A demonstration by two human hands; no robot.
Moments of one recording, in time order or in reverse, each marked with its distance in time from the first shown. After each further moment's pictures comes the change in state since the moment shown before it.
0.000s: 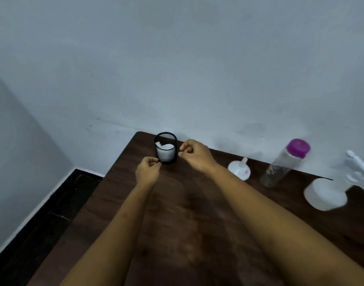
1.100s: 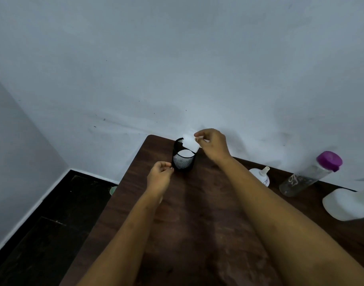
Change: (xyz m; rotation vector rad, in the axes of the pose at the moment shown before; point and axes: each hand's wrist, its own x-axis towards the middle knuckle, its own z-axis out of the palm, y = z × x) left_hand 0.052 -0.022 -0.031 -0.251 -0.238 -0.039; right_hand 0.069 -0.026 0.030 -0.108 0.249 -0.081
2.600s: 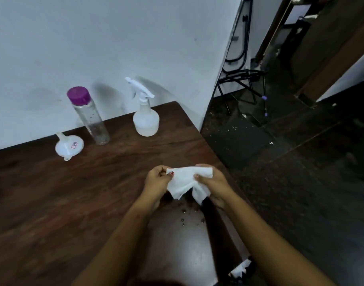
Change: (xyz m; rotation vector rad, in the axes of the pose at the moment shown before) left_hand -0.303 -0.088 0.385 0.264 -0.793 -0.096; right_hand -0.406 0.259 -0.310 0.837 0.639 0.766
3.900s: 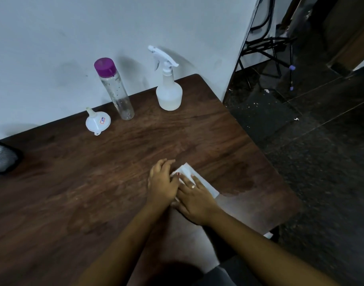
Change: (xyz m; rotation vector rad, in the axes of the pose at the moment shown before) left_hand -0.040 -0.066 -0.070 0.788 0.138 0.318; right_hand -0.045 0.130 0.066 -1.558 -0.477 -0.705
